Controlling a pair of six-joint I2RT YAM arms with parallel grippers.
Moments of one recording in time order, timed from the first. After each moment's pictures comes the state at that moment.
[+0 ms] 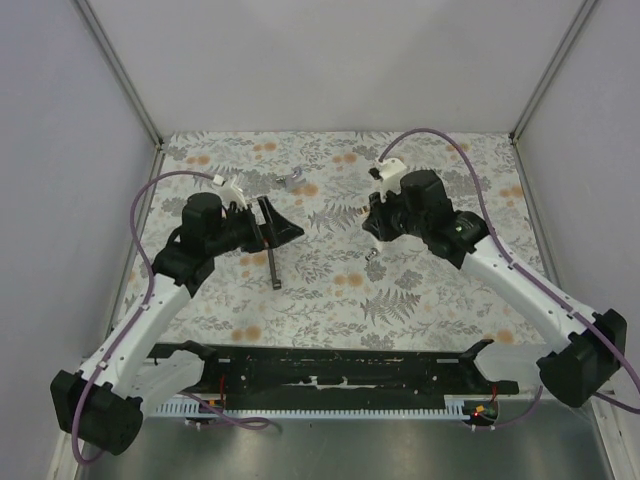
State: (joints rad) left arm -0.34 0.95 0.83 -0.32 0.46 -0.65; right arm 0.56 1.28 1.15 -0.47 -0.08 0.12
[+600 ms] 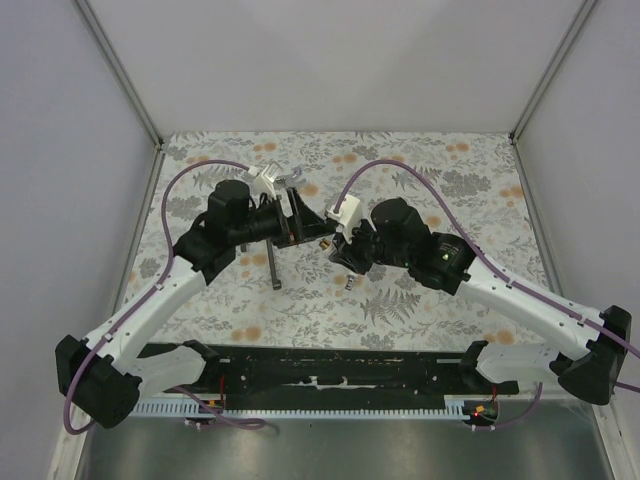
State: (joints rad) left arm -0.52 1.11 0.98 -0.22 0.54 -0.84; right arm 0.92 1.21 1.15 -0.44 -0.13 -0.11
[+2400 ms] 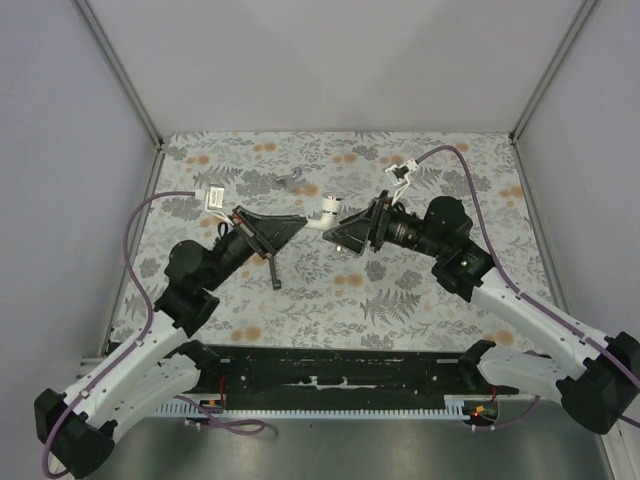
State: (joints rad) left arm -0.60 0.72 0.60 0.40 0.23 -0.93; right arm 0.68 1.06 0.87 0.20 -0.47 0.72
